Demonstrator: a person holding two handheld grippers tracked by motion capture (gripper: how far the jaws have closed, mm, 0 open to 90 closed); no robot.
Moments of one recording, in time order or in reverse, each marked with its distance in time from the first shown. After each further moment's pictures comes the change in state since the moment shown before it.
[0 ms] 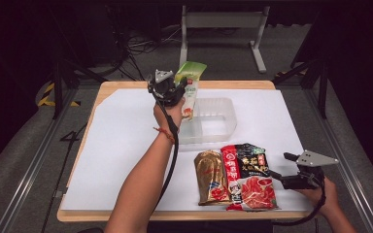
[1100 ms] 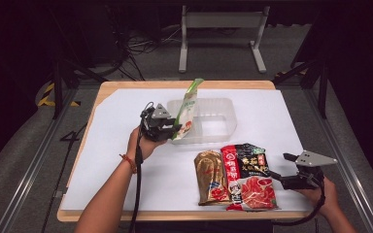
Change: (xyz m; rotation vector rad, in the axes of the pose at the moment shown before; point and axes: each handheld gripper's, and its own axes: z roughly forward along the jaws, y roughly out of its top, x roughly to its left) left arm 0.026 -0.068 -0.053 0.455 -0.199 0.501; right arm 0.000 0.000 0.001 0.015 -0.001 -0.004
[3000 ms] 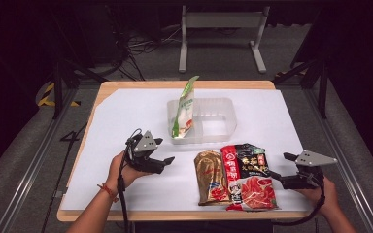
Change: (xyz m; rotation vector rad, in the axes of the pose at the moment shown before) left arm -0.033 -0.062 -0.045 -0.057 -0.072 0.060; right arm 0.000 0.001 0.000 -0.002 -0.001 0.006
